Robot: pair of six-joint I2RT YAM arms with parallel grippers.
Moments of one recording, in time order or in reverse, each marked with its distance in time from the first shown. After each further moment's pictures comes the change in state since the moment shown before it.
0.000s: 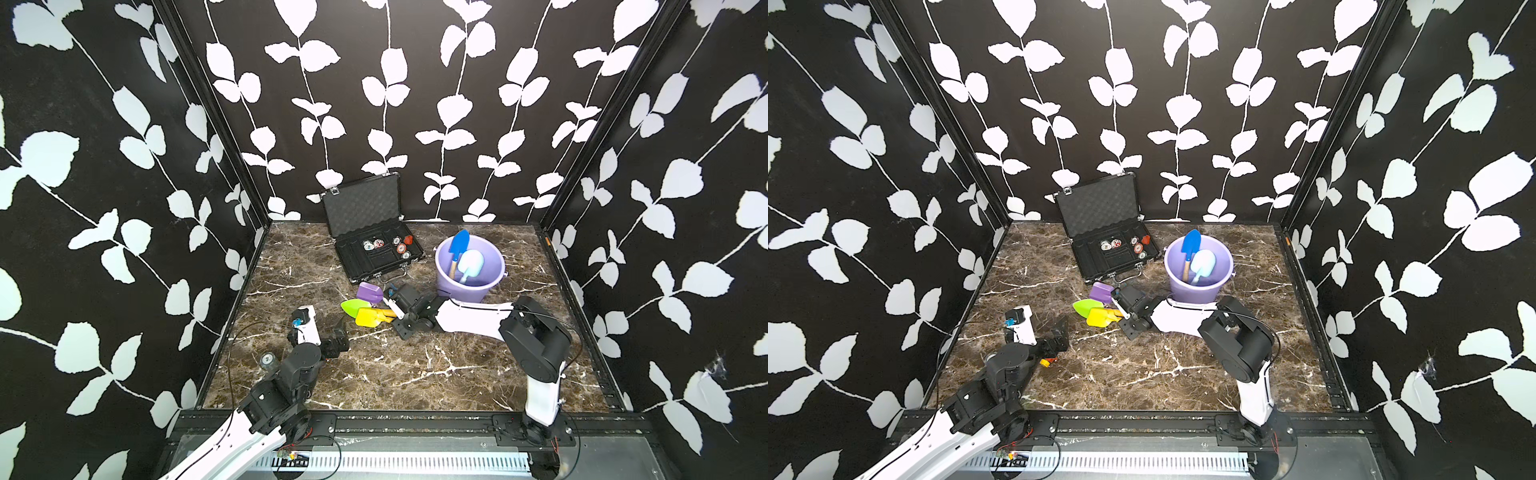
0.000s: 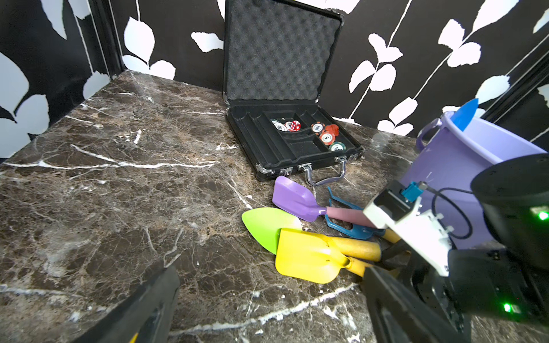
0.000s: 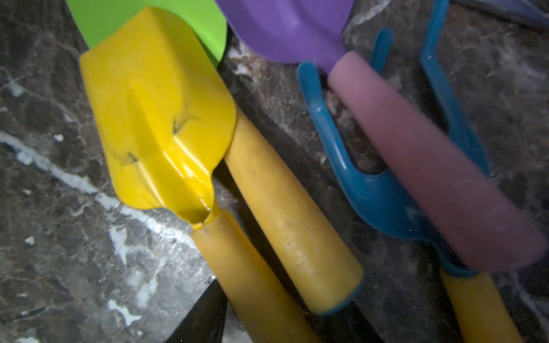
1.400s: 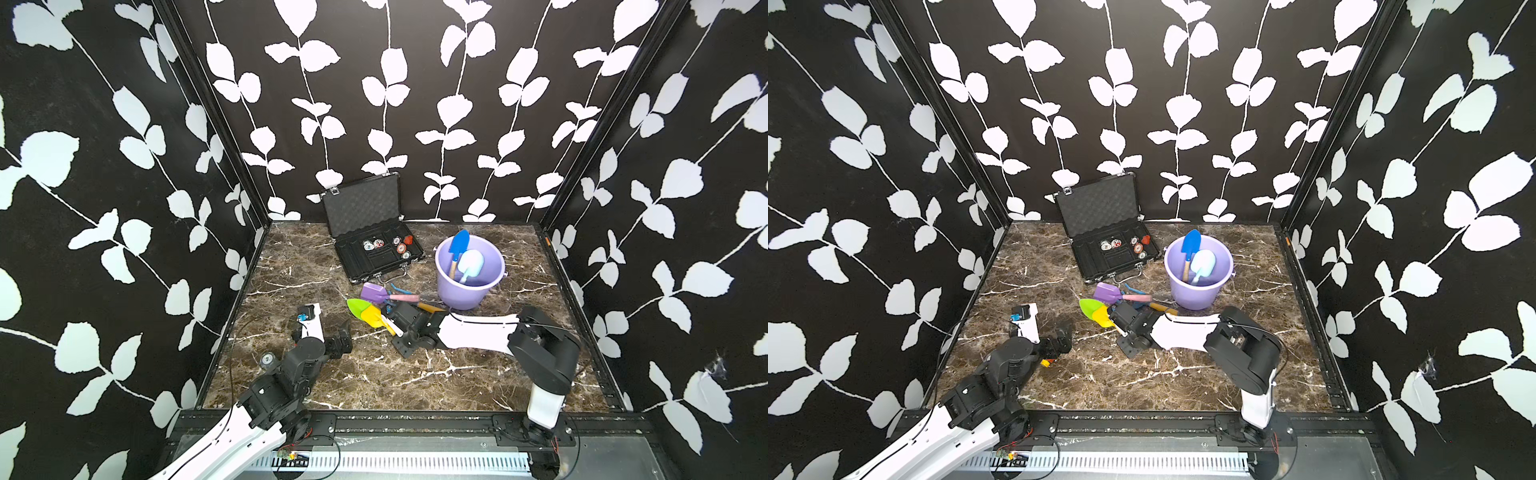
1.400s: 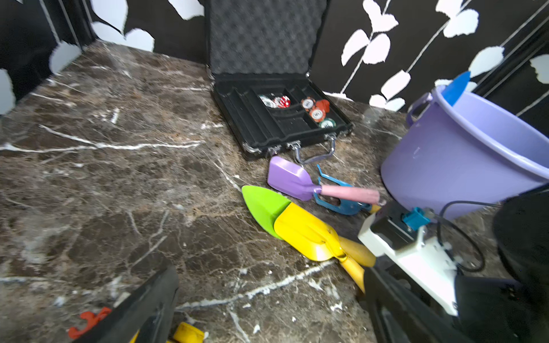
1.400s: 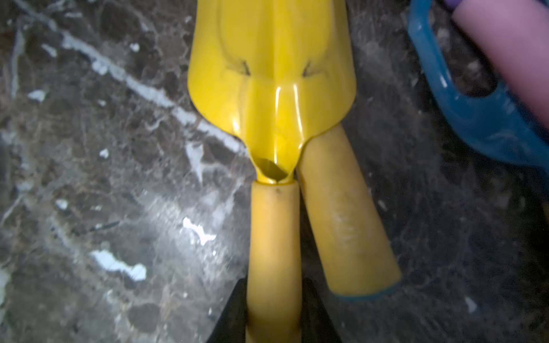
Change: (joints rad) left arm 0.000 0.092 0.077 -0.084 0.100 -0.056; right arm 0.100 -0.117 -0.147 0.011 0.003 0.048
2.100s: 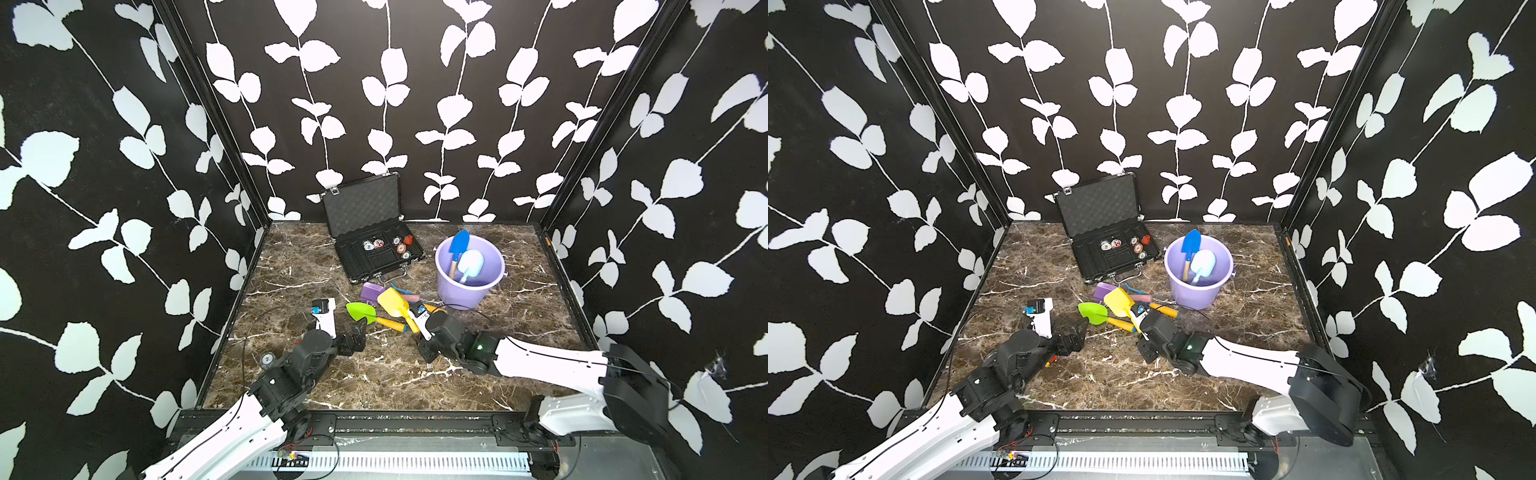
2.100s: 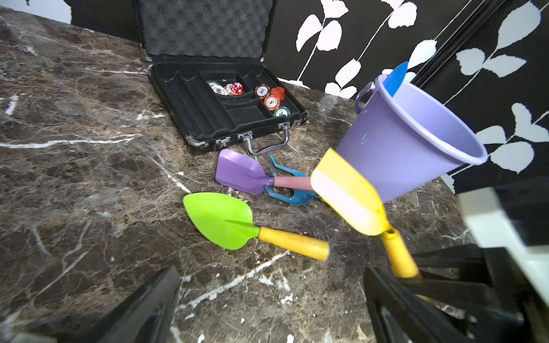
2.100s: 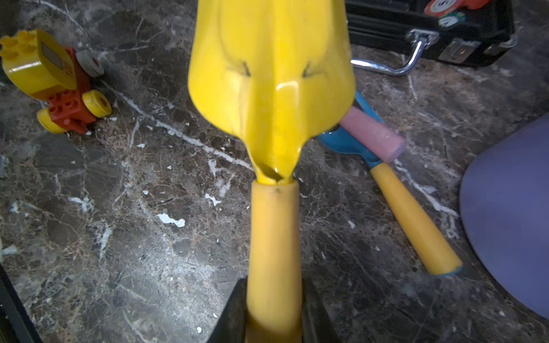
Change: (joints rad) left arm 0.000 0.159 0.017 0.180 0.155 -0.006; right arm 0.015 -0.496 -0.338 0.204 0.146 0.045
